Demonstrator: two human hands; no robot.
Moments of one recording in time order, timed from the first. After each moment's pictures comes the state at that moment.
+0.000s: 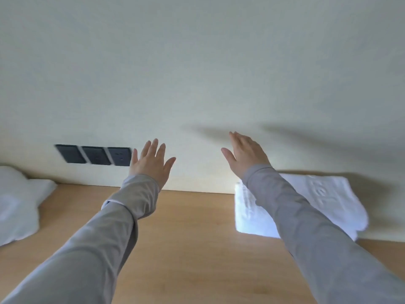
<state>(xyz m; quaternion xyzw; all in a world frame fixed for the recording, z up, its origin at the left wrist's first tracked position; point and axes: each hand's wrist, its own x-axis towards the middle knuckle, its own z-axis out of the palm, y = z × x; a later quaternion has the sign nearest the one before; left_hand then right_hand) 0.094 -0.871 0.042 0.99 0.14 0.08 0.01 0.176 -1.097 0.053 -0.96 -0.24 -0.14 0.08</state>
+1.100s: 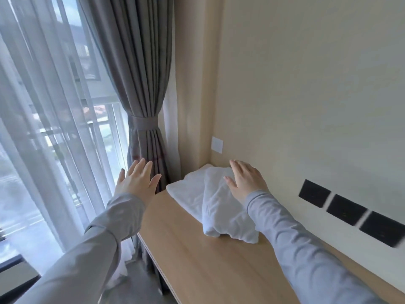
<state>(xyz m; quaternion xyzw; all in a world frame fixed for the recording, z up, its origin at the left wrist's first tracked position) -0.351 -0.324 0.069 0.84 0.51 0.15 0.01 -0.103 -0.449 0.066 -0.81 -0.56 -0.12 0.10</state>
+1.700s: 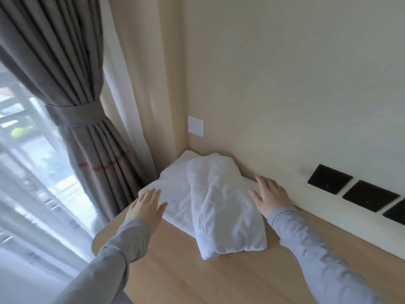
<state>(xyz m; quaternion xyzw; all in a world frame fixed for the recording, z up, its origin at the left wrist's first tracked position) -0.218 -0.164 -0.088 0.91 0.40 -0.01 0.10 0.028 -0.389 -0.060 -0.92 -0.39 0.01 0.05</state>
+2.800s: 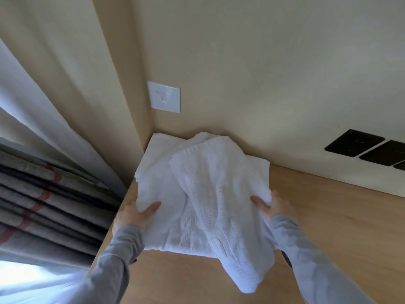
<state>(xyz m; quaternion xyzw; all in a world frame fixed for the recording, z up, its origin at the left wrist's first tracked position) -0.127 -0.010 -0.214 0.79 0.51 -0.09 0.34 0.027 -0.325 -0.188 -0.98 0.05 0.17 0.13</state>
